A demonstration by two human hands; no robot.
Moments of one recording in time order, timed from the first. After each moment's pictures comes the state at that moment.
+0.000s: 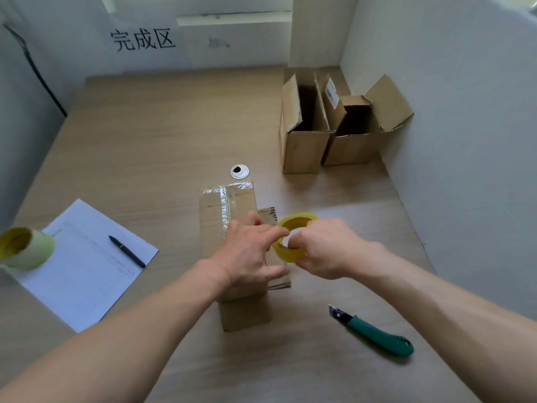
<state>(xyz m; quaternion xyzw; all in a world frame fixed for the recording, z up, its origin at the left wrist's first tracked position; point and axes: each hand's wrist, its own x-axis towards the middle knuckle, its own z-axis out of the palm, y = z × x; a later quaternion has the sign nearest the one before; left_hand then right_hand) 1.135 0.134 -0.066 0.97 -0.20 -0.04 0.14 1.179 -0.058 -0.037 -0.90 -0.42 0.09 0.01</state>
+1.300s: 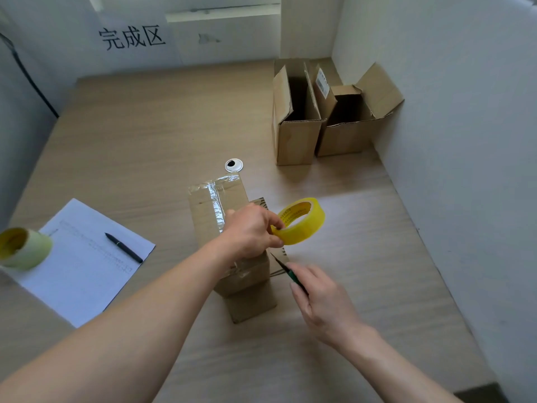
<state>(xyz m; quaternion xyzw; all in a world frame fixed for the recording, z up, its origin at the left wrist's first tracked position) 1.159 0.112 -0.064 0.96 0.00 -0.14 0.25 1.064 -0.079 -0.114 -0.92 -0.22 0.03 0.32</state>
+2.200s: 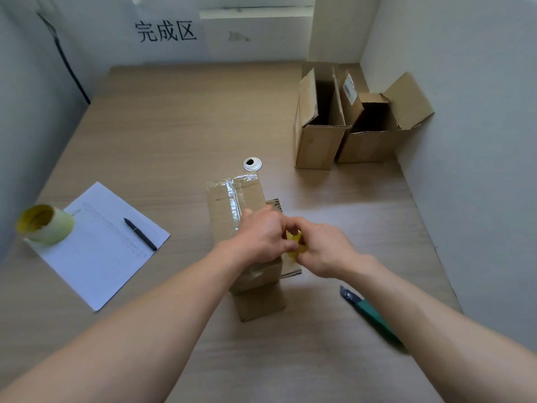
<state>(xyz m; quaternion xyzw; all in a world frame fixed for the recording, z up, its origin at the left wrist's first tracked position) 1.150 0.113 -0.065 0.97 -0.06 -0.12 0.20 1.168 -0.047 -0.079 -0.94 -0.27 0.17 0.15</state>
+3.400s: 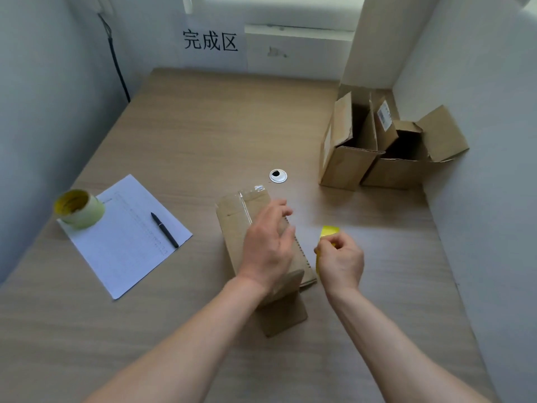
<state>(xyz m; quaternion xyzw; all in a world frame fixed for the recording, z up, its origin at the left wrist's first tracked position) 1.106 0.124 -0.054 0.86 0.11 0.23 0.45 1.153 -0.001 -0.096 -0.83 0.15 0.01 0.53</state>
